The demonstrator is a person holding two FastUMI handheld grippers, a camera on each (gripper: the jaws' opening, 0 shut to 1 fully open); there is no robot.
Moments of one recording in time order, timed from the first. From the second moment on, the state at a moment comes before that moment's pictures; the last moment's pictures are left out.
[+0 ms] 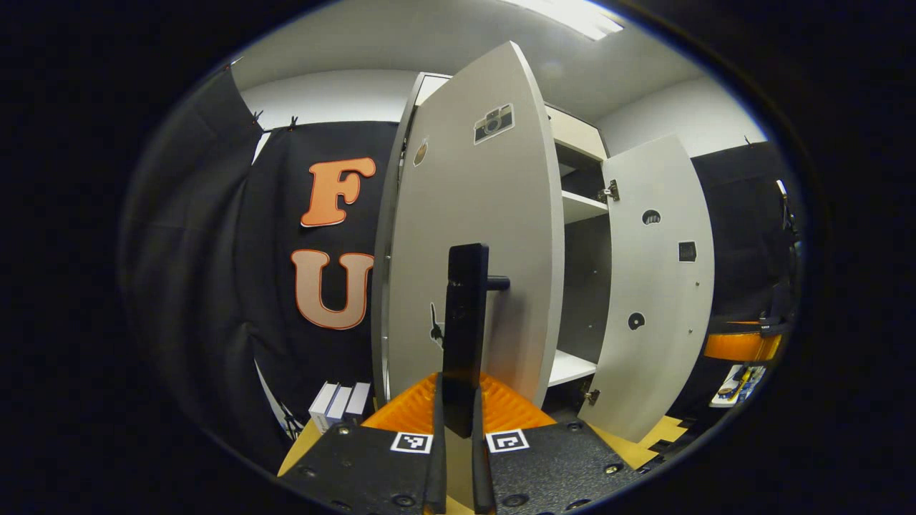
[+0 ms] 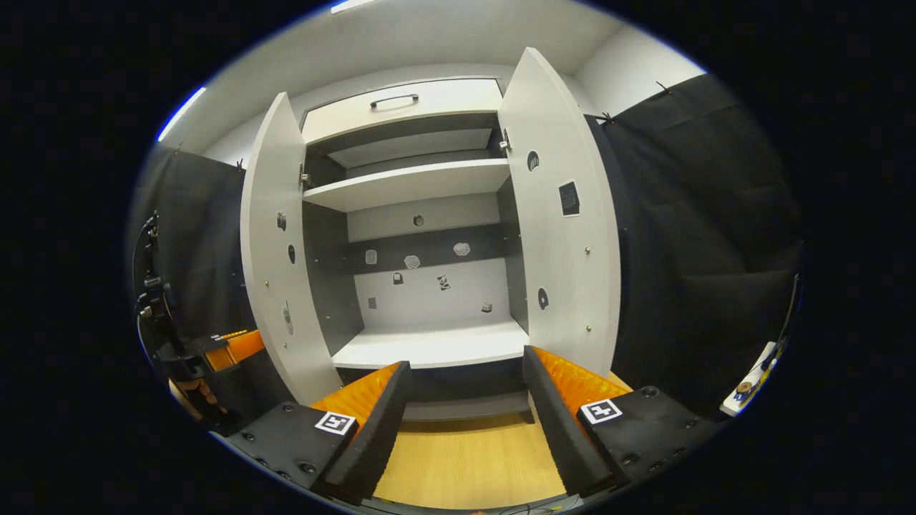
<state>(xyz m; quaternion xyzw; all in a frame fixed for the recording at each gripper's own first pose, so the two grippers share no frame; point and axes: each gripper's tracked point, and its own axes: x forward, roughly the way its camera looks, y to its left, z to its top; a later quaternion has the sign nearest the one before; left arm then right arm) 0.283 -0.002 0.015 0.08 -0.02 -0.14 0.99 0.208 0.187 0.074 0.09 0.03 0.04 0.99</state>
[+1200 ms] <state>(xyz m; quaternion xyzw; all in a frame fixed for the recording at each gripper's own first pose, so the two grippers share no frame) 0.273 0.058 0.023 0.10 -0.01 -0.04 0.99 0.207 0.191 0.076 0.05 0.02 0.03 1.00</state>
